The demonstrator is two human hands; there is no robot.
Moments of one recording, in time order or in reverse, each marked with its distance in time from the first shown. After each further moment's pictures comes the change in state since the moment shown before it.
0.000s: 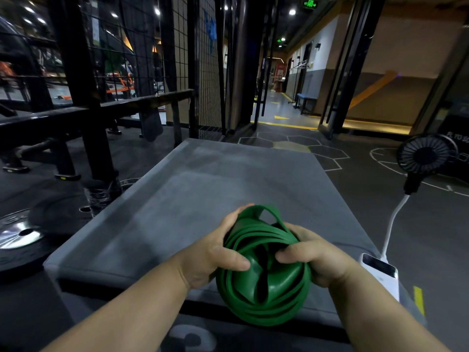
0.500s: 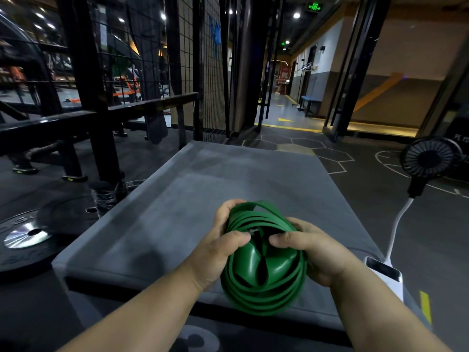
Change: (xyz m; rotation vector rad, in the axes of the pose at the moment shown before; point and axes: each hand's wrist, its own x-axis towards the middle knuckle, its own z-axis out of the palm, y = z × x) left_hand 0.006 -0.006 0.009 -0.025 0.328 0.147; right_hand 0.003 -0.009 0.007 0.032 0.171 0.011
